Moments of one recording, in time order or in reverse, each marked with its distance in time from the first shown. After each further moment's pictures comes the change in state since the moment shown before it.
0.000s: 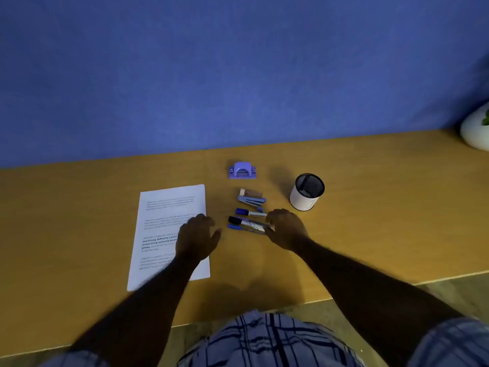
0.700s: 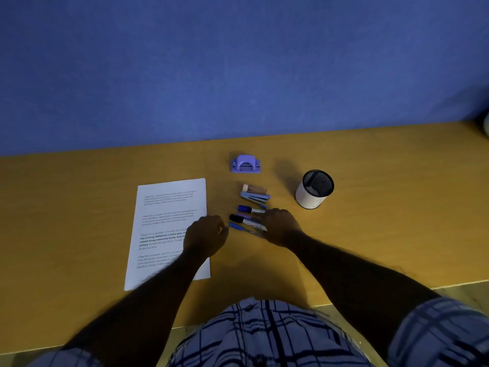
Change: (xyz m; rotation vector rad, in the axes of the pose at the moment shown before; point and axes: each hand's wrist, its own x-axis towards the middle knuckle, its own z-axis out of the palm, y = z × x) left_hand 0.022 0.006 0.017 -0.103 -0.118 -0.059; right_hand 0.037 0.001 0.030 -0.194 -0.127 -0.186
